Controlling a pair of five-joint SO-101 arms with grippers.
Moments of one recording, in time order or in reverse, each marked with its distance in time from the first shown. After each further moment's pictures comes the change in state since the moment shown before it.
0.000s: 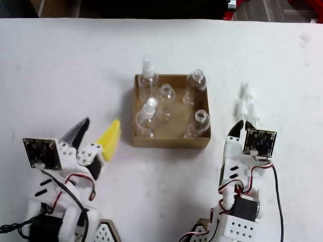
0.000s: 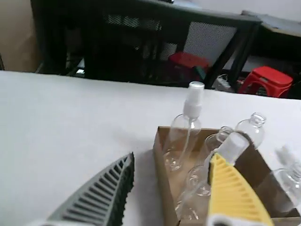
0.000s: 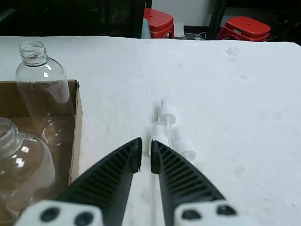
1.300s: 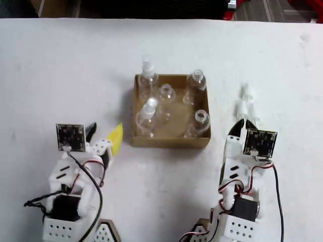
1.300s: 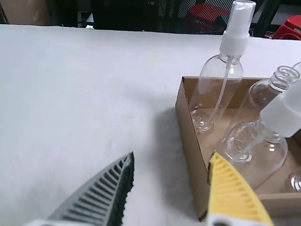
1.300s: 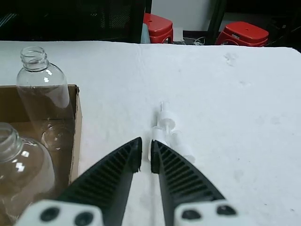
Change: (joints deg) left arm -3.0 0.4 24.1 -14.9 -4.7; right arm 0.0 0.0 0.0 -1.1 0.0
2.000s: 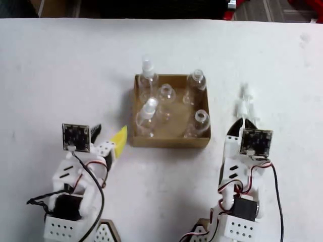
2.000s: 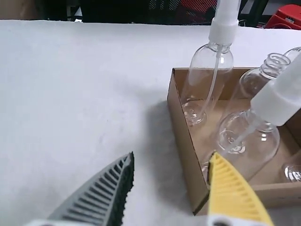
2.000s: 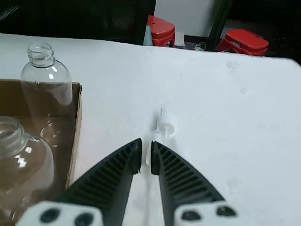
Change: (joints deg) left arm 2.2 0.0 1.3 -0.4 -0.3; right arm -0.8 0.0 0.0 -0.8 4.0
